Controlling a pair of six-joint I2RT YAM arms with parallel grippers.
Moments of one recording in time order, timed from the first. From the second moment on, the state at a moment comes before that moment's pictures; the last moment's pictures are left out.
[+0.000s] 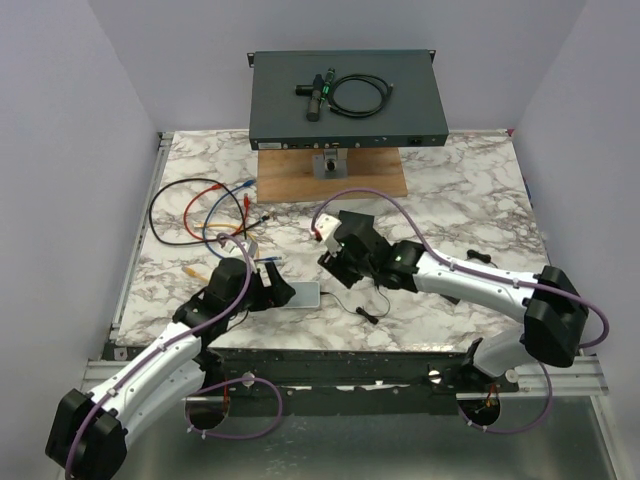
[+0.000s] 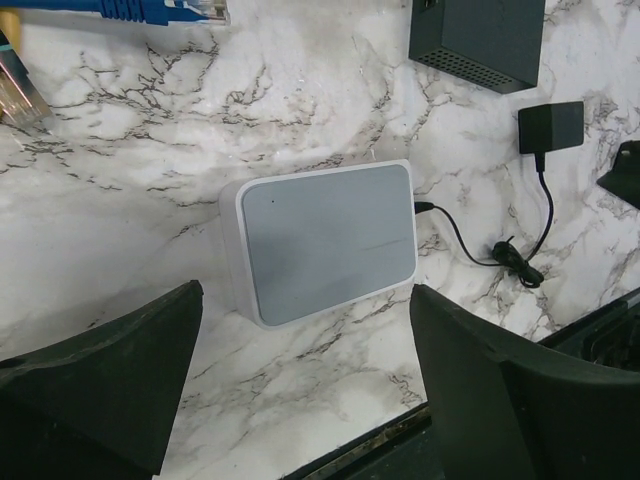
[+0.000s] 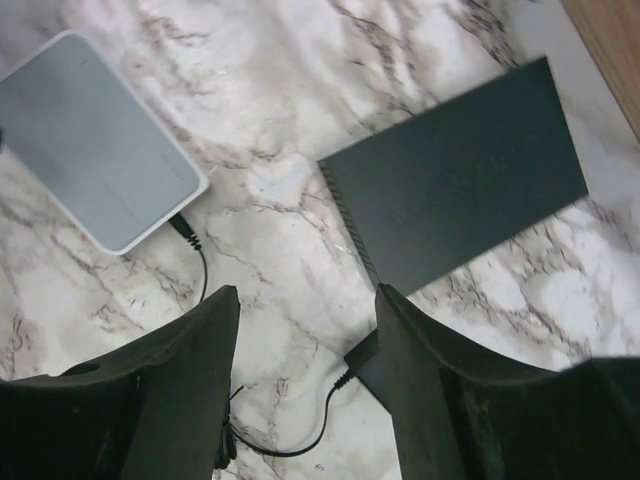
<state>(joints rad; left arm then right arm) -0.54 0.73 0.30 -0.21 0.10 -0.69 0.99 1.49 1.04 -0.36 0.15 -0.18</state>
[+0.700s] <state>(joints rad) -0.49 0.66 0.26 -0.20 0.12 -0.68 0.91 1.53 1.06 -0.65 0.49 0.55</state>
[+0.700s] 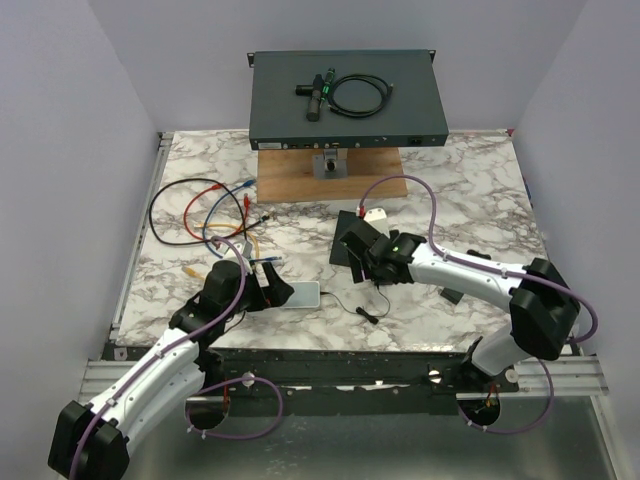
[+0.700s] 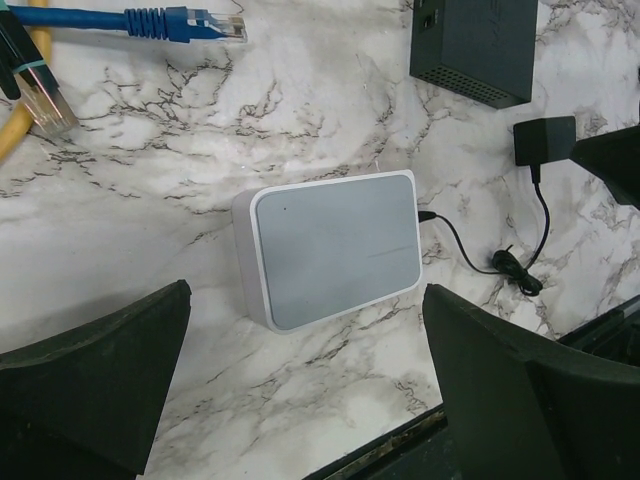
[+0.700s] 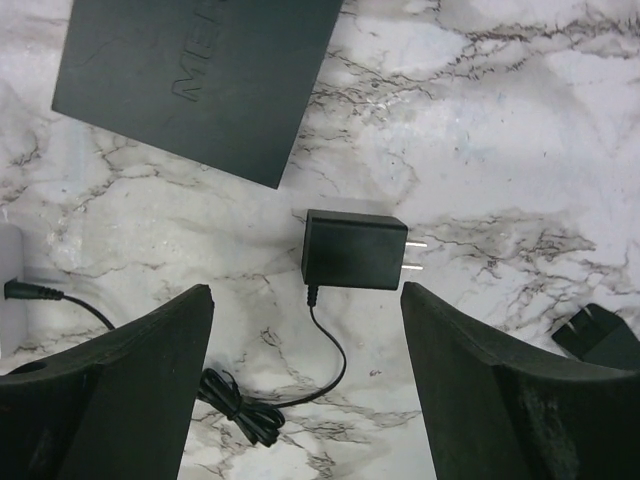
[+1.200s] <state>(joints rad) -0.49 0.64 0.24 -0.18 0.15 -0.68 0.83 1.61 0.99 -0.63 0.50 0.70</state>
